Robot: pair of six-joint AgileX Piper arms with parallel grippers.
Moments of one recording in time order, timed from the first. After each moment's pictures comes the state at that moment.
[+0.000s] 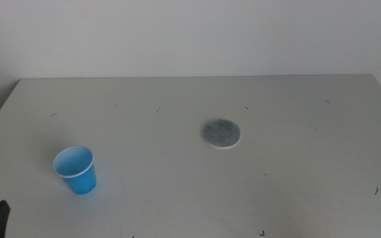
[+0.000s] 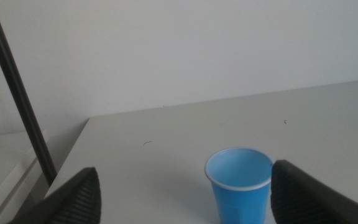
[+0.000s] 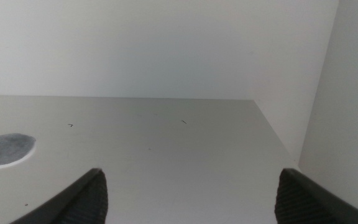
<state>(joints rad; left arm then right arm) -0.04 -0.01 0.03 0.04 0.09 0.03 -0.04 -0.01 0.03 -0.03 0.14 0.02</state>
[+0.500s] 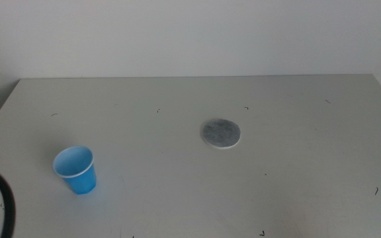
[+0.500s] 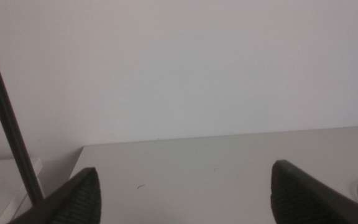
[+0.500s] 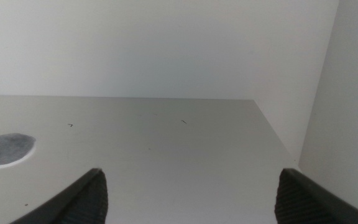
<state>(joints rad) -0.04 0.36 -0.32 0.01 0.10 -0.01 -0.04 -0.01 0.03 -0.03 0.14 0.02</state>
